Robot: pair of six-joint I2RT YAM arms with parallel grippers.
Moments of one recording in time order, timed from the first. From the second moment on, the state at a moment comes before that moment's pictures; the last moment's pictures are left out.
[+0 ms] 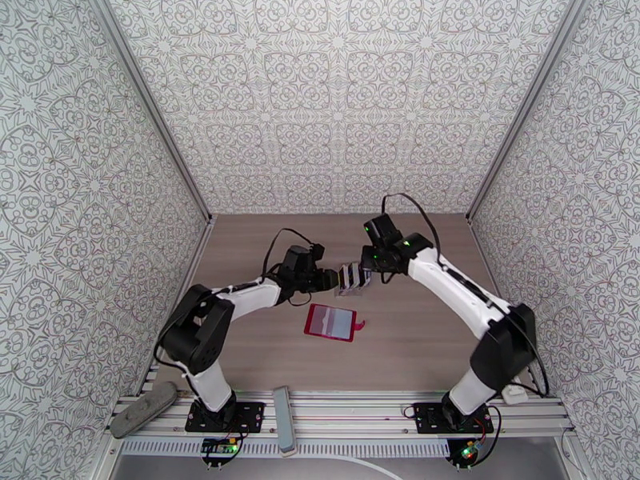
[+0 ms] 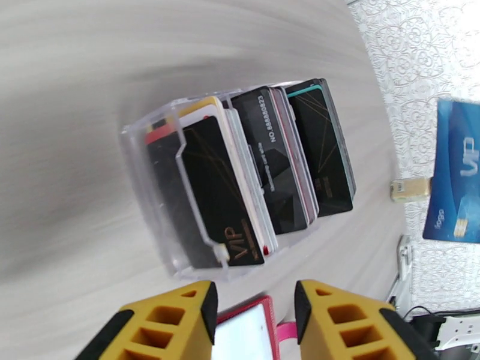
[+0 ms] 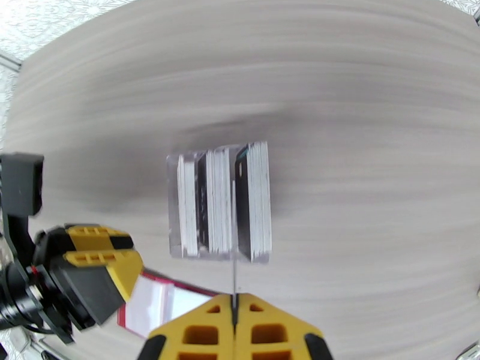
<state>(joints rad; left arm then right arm) -0.52 1.73 1.01 0.00 0.41 -0.61 0.55 1.58 1.44 -0.81 0.11 0.59</state>
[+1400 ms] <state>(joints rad) -0.59 1.51 0.79 -0.38 0.18 -0.47 0.55 1.27 0.62 0.11 -0.39 0.83</state>
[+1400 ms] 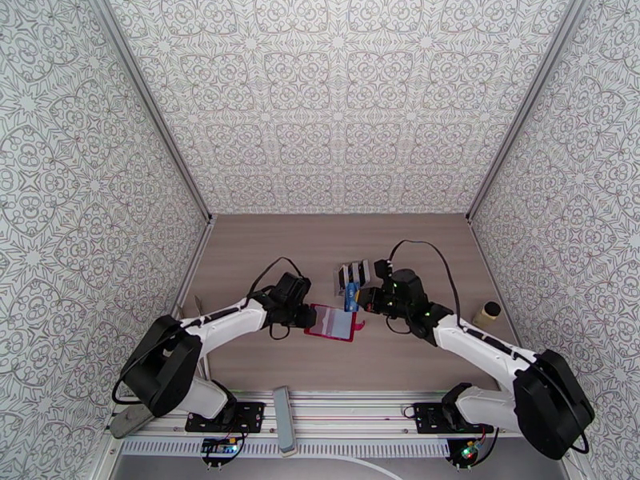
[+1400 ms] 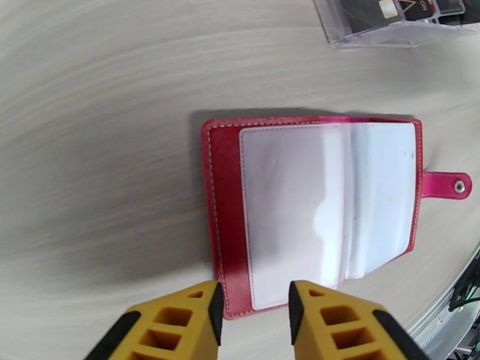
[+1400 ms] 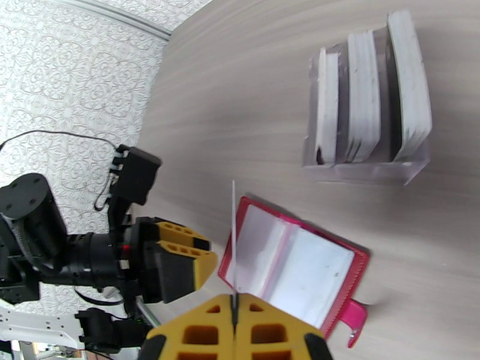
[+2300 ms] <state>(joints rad) -0.65 1.59 0.78 -0.31 0.19 -0.52 0.60 1.39 0.52 0.35 -0.47 0.95</state>
